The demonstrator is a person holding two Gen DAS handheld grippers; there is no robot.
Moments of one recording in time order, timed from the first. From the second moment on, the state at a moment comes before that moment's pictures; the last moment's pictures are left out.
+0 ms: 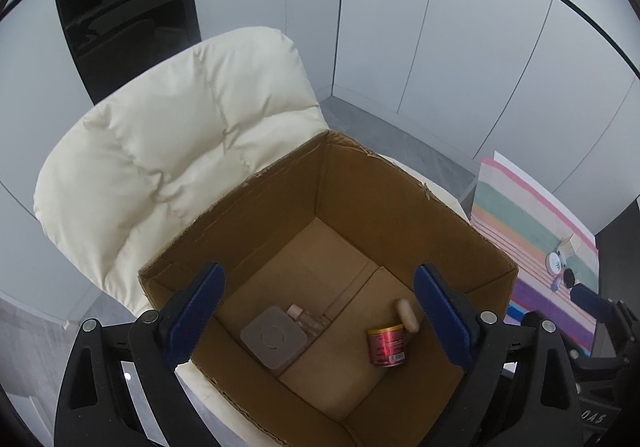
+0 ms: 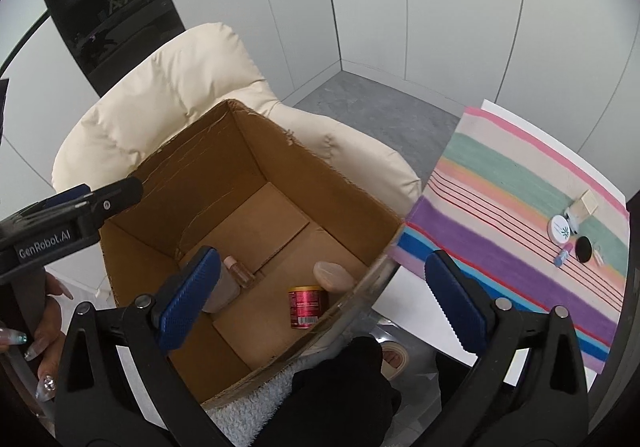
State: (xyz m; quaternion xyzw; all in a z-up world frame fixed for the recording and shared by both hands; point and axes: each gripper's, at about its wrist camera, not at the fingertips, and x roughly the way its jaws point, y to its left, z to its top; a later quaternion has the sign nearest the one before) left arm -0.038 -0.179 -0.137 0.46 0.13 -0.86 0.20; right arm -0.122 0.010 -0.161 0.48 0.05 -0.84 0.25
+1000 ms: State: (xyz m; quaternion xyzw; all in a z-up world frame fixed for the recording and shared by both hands) left arm -0.008 -0.152 -0.109 0.45 0.11 -0.87 0.17; right arm -0.100 0.044 -0.127 0.46 0.02 -0.86 0.23
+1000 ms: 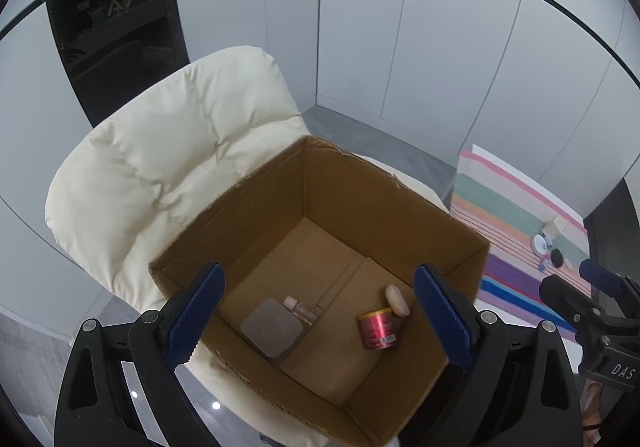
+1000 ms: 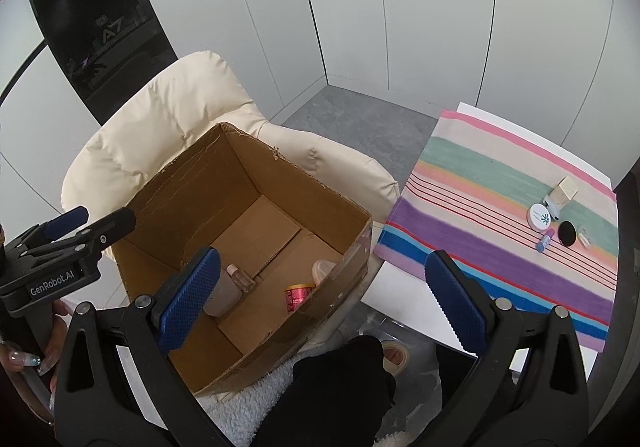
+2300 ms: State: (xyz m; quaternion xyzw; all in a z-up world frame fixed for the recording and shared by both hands) left arm 0.123 -0.109 -0.084 0.42 0.11 -0.89 0.14; right arm 0.047 0.080 -0.102 0.45 0.06 -0.87 0.21
